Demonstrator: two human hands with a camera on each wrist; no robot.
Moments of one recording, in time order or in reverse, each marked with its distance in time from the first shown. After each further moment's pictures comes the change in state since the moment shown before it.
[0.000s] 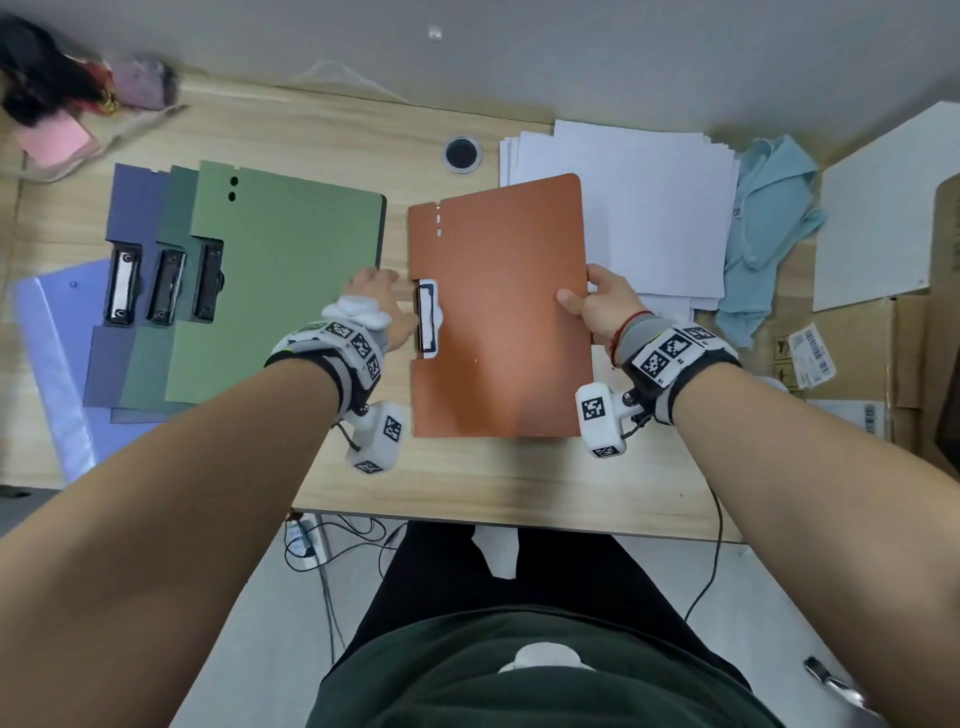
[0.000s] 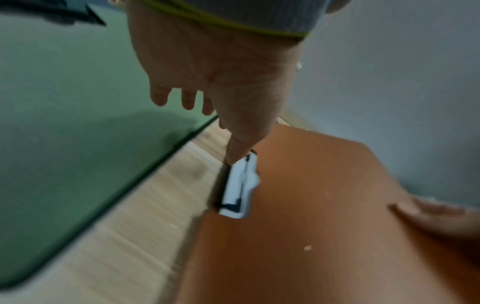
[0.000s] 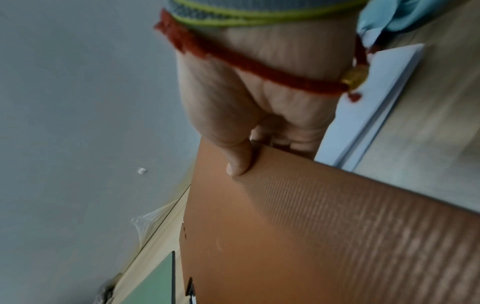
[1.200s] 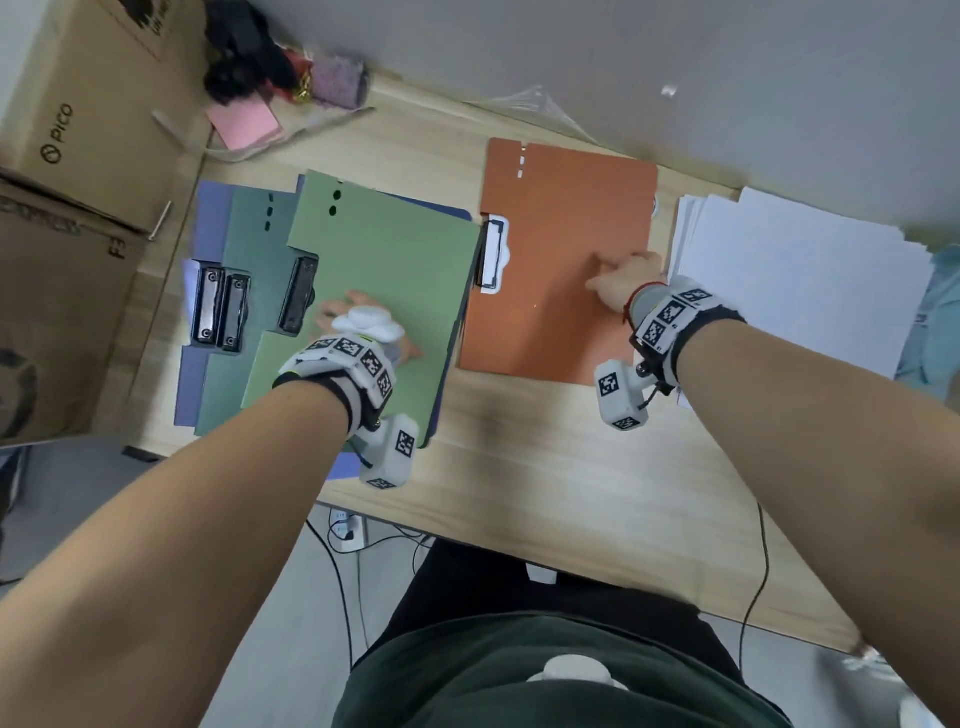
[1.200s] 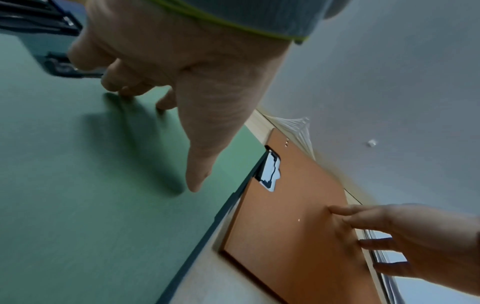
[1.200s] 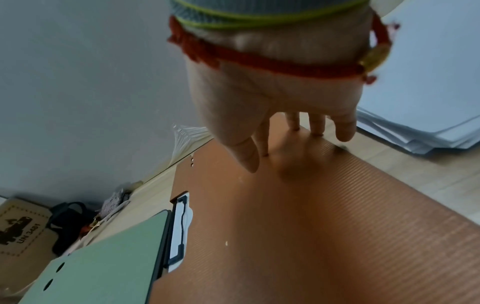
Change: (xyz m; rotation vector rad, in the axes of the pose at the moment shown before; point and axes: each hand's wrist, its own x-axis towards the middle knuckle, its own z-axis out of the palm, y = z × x) left_hand 0.031 -0.180 -0.051 -0.205 -0.030 -0.459; right_hand 0.069 -0.131 0.170 -0.707 0.090 0.055
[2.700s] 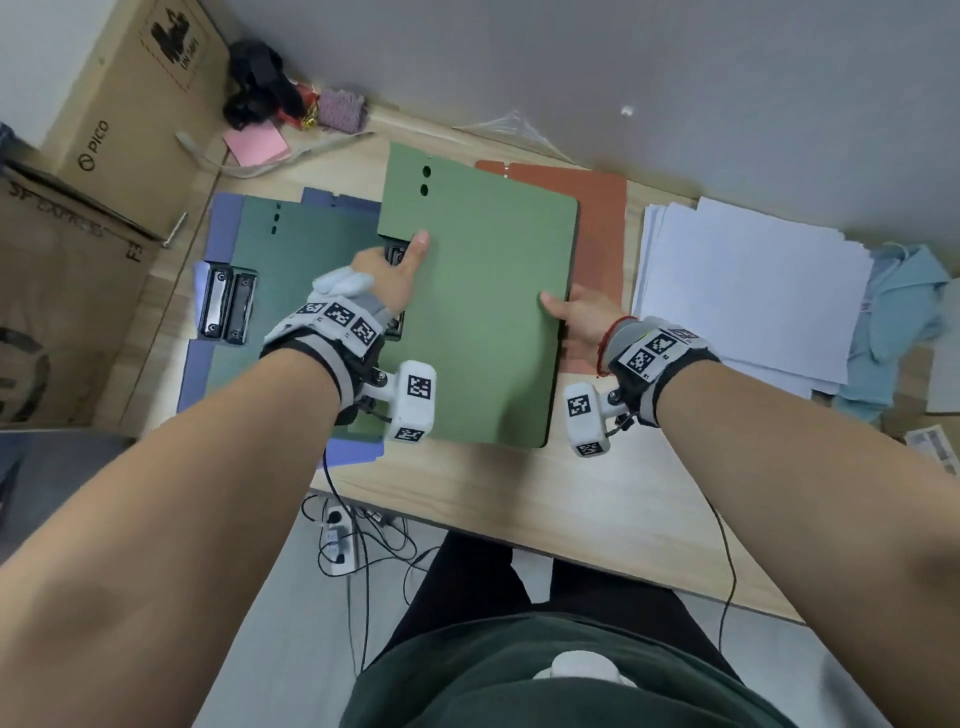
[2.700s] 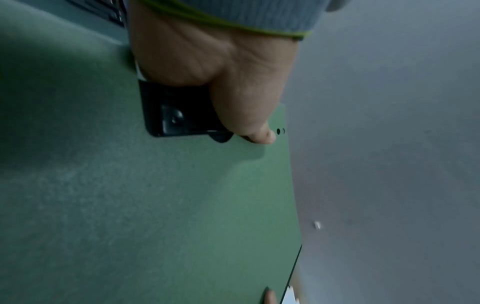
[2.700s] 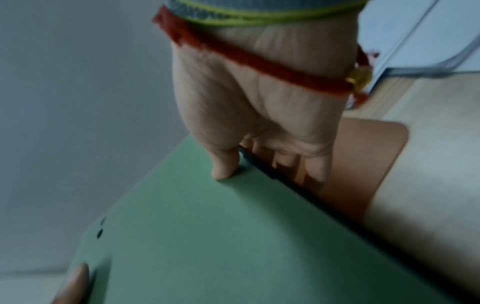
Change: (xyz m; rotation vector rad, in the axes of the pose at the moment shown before) left_hand -0.040 0.019 -0.042 -0.458 0.136 0.203; right_hand -0.078 0.020 0.024 0.736 -0.343 -0.059
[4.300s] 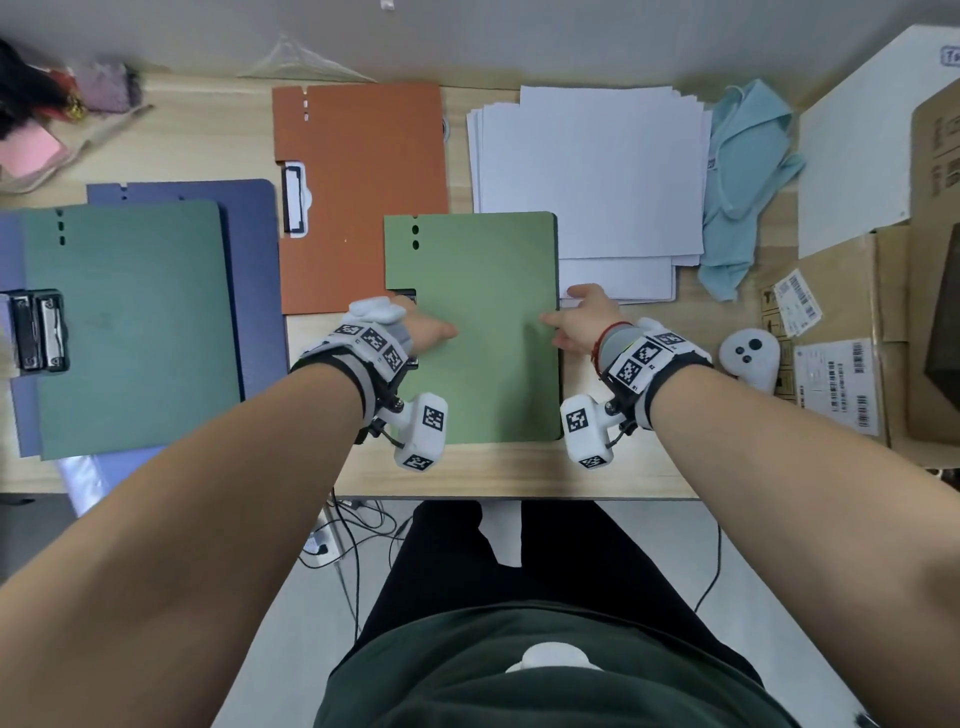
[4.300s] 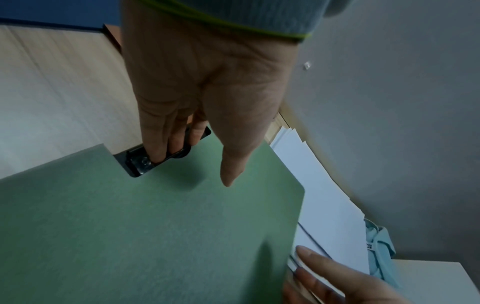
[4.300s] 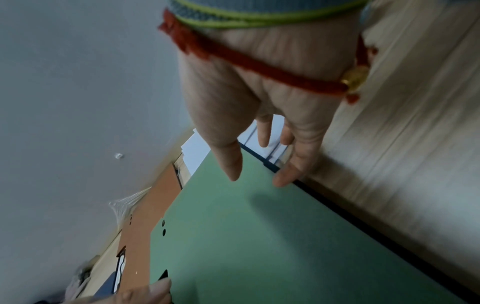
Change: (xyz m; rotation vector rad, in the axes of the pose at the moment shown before) left_hand -0.138 0.087 0.187 0.562 -0.486 0.042; right_hand -0.034 0.152 -0.175 0.044 0.352 0.128
